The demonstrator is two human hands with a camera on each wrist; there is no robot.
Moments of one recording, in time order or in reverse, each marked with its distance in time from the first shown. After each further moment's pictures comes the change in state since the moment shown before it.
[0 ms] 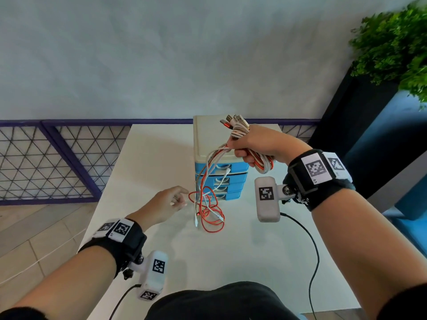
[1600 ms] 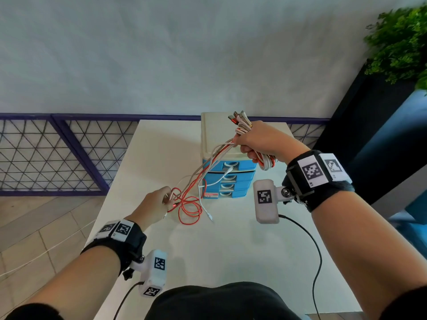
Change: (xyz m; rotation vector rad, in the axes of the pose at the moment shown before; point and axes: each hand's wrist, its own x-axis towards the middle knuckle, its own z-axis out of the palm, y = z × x) left_hand -0.017 -0.031 -0.008 0.084 0.137 -0.181; right_hand 0.013 -0.005 0.014 -0.098 0.163 0.035
